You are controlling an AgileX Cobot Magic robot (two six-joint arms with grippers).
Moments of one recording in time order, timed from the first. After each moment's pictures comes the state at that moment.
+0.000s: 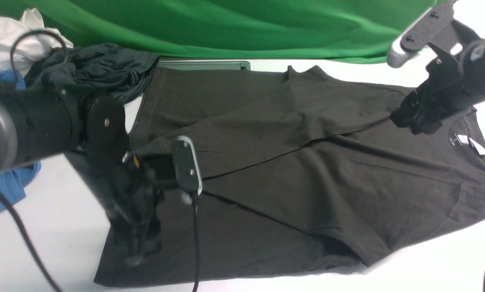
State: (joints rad) right arm 0.19 1.54 -1.16 0.13 0.67 -0.64; left arm -0.34 1.62 -0.94 -0.09 0.92 1.02
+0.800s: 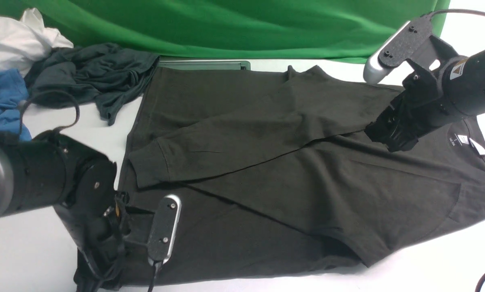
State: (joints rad) right arm 0.29 1.52 -1.12 0.16 0.66 -0.61; left arm -0.34 1.61 -0.72 0.13 0.76 1.20
